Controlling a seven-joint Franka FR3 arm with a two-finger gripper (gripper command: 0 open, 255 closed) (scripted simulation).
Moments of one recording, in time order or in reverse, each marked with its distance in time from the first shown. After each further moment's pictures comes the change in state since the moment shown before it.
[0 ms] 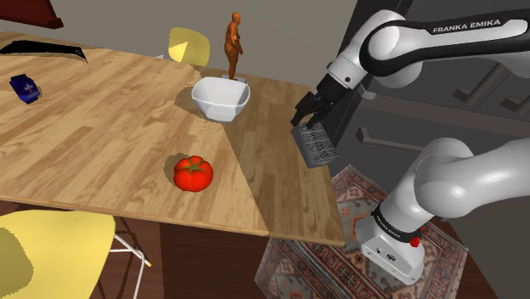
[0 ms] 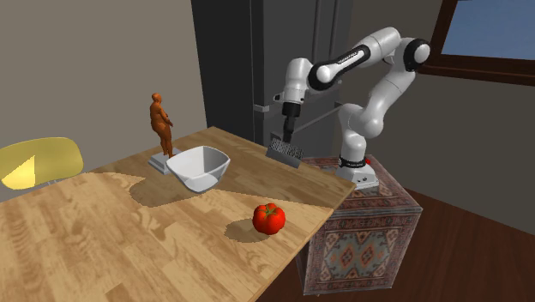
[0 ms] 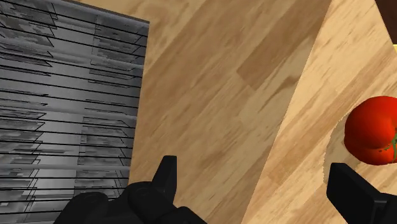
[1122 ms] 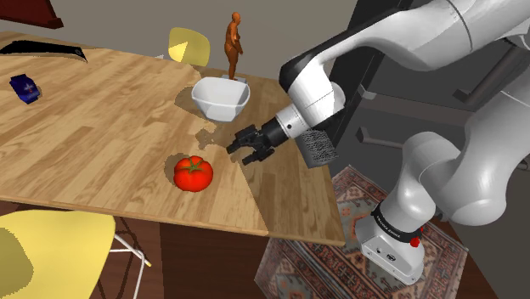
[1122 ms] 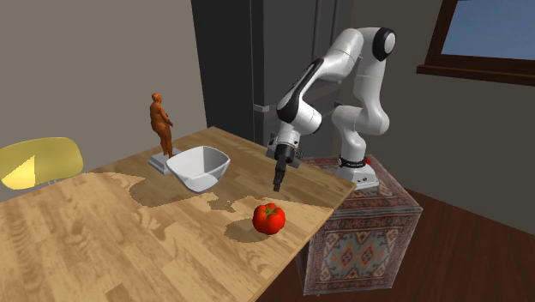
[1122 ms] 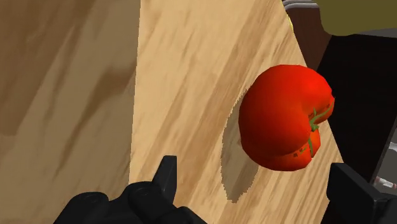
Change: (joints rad) arm 0.656 0.598 -0.234 0.187 1.389 0.422 -0.870
